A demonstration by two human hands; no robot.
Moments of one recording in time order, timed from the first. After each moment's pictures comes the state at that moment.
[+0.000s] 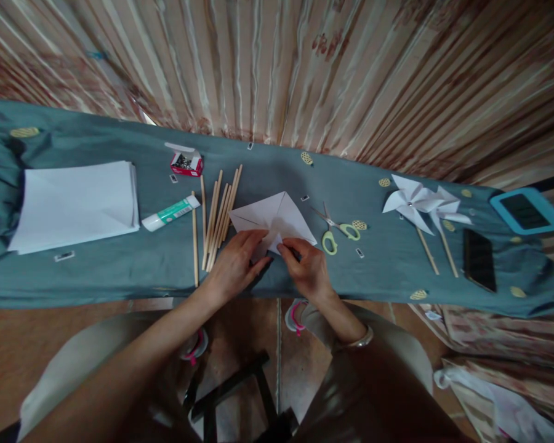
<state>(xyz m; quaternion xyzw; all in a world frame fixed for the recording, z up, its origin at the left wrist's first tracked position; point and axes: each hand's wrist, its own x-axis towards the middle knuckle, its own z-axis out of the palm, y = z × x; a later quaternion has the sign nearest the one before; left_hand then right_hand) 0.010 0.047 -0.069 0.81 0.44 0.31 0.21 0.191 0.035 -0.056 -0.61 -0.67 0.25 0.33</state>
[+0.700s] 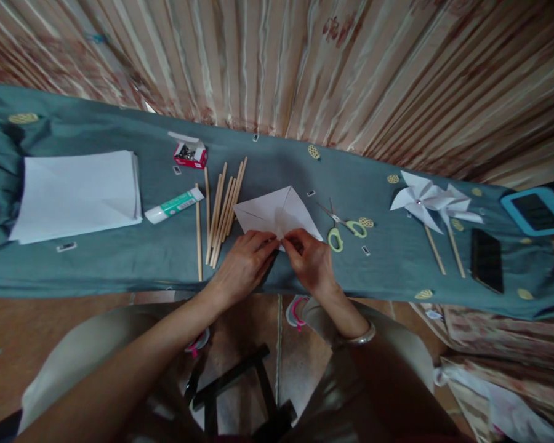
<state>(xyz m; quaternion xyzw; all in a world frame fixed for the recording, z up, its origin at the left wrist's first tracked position) 0.017 0.038 -0.062 0.86 0.40 0.26 0.17 0.188 0.040 -0.047 -0.63 -0.70 0.22 0.25</state>
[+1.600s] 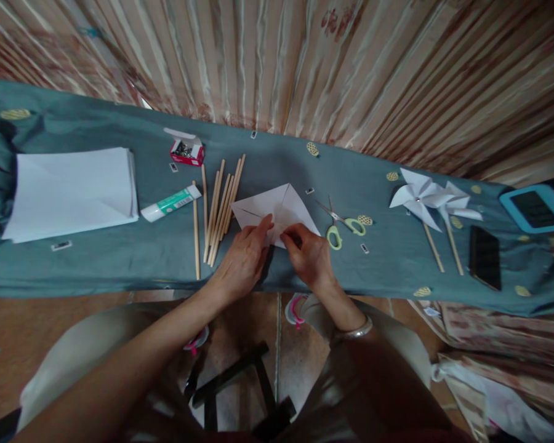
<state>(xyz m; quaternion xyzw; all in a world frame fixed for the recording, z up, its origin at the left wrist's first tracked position) 0.021 0.038 -0.070 0.82 0.43 0.31 0.22 0.188 0.047 -0.047 -0.64 -0.69 0.22 0.25</state>
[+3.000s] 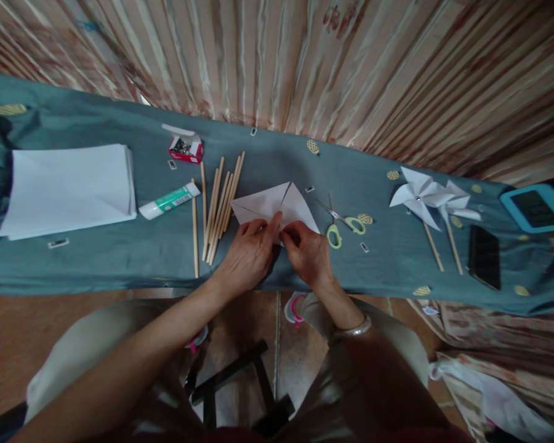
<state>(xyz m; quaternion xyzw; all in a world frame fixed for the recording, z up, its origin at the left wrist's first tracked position) 0.033 0.046 -0.061 0.86 0.44 0.20 0.14 0.188 0.049 -0.048 -0.64 -0.70 0.20 0.24</state>
